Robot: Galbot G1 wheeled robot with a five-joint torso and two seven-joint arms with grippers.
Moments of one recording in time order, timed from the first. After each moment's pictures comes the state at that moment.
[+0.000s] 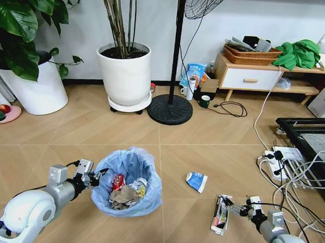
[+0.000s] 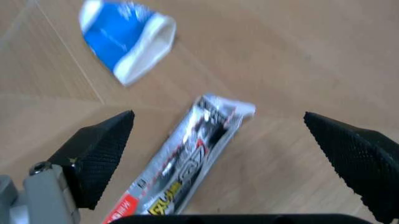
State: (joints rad) left arm 1.44 -0.94 -0.61 -2.11 -0.67 0.70 0.12; right arm -1.47 1.20 0.74 1.56 0.22 -0.29 -0.38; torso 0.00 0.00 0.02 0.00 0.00
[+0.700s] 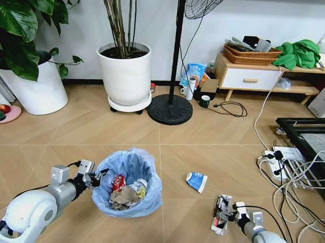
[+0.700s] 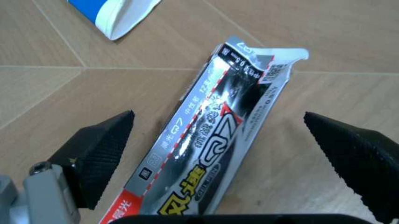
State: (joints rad) left arm 1.43 -0.93 -0.60 -2.10 -0.67 0.71 0.11; right arm -1.36 1.24 0.63 1.38 0.22 -0.30 -0.31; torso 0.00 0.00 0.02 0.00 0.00
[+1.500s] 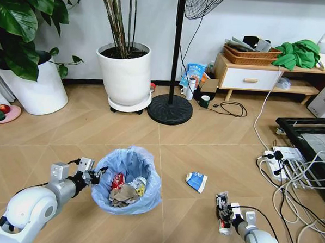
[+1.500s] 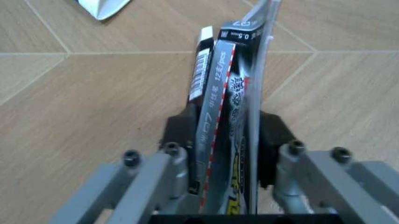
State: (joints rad) left arm 1.40 -0.92 -0.59 -2.08 -0.68 0.71 0.11; right arm -1.32 1.27 0.61 1.30 0.19 -0.29 -0.29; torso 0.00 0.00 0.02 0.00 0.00
